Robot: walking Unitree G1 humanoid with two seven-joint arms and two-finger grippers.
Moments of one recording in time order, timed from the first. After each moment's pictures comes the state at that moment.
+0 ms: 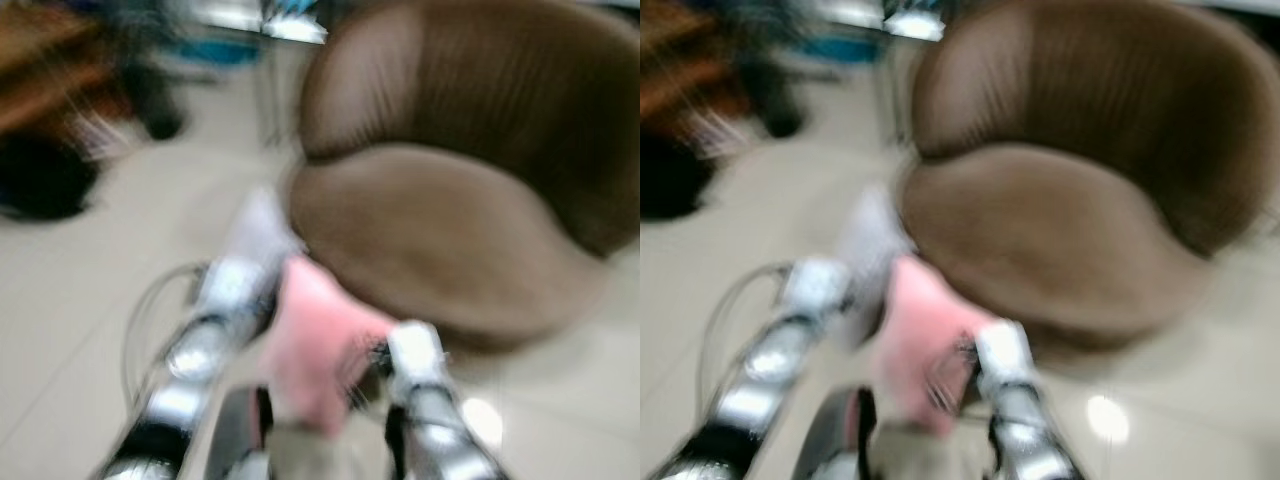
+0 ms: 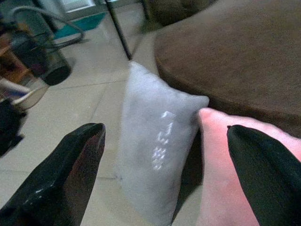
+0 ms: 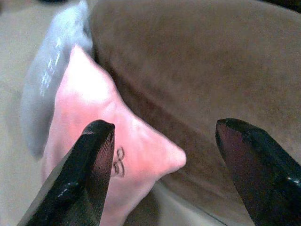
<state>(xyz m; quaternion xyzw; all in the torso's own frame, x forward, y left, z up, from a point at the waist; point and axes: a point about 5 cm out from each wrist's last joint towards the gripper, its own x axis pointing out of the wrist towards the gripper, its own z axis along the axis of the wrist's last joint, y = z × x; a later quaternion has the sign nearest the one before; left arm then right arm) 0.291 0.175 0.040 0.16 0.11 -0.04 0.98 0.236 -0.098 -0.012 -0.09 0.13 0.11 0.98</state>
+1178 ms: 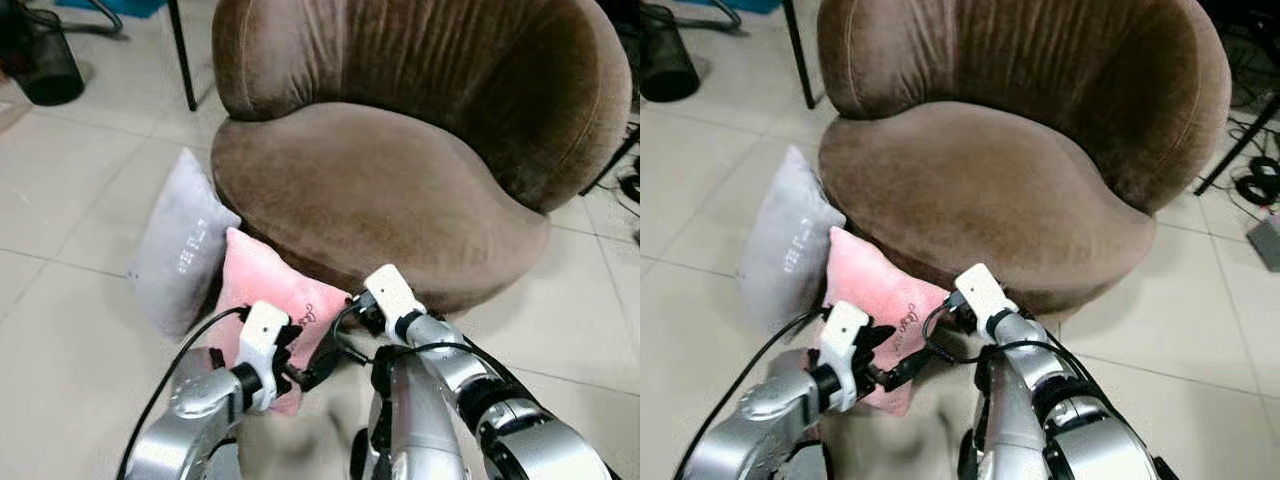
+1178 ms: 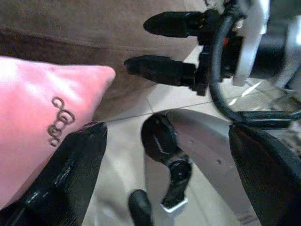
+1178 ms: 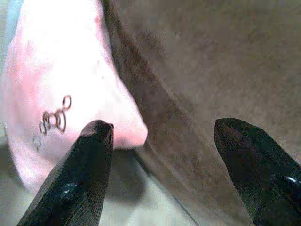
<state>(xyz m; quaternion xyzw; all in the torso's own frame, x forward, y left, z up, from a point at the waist) 0.215 0.110 0.059 -0.07 0.23 -0.37 0.90 0.310 -0.105 0.022 -0.19 0.16 0.28 0.93</state>
